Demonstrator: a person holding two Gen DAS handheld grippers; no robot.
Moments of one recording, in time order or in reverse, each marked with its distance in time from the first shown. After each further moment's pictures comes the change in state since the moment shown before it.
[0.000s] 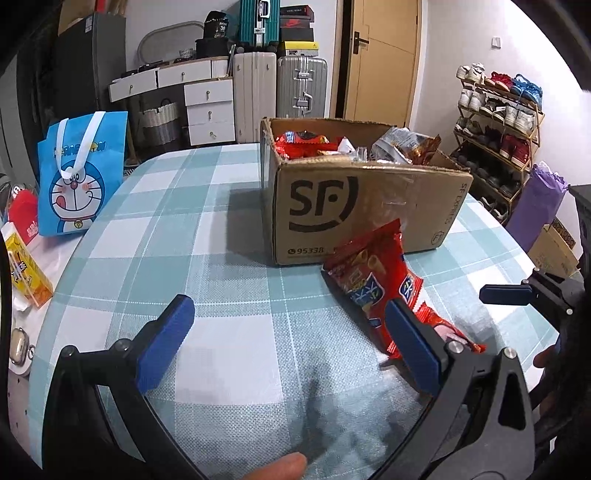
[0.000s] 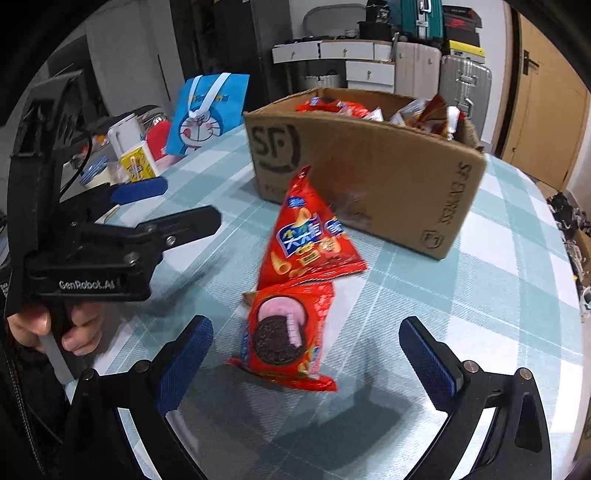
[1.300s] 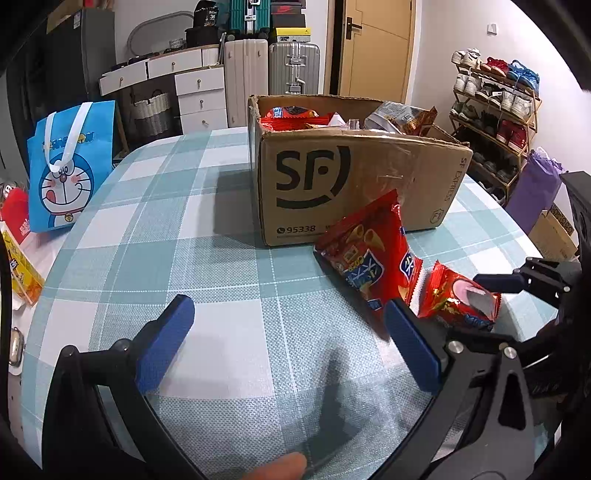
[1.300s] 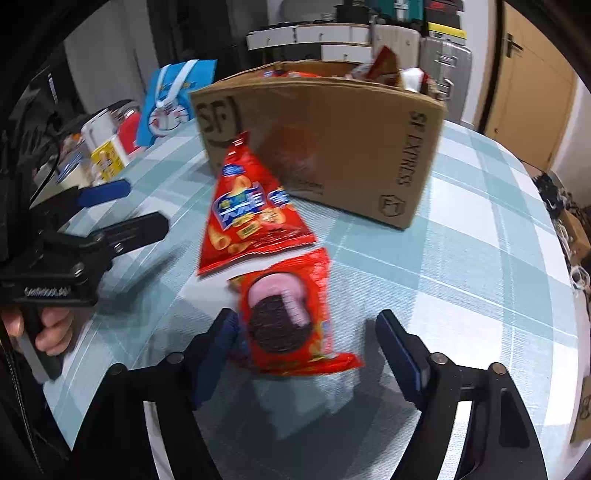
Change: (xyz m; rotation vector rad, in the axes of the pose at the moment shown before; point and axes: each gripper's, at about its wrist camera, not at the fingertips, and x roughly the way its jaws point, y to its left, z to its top) left arm 0.018 -0.006 -0.011 0.026 0.053 -0.013; right arm 0.023 -0.029 -0.005 0.035 0.064 -0.063
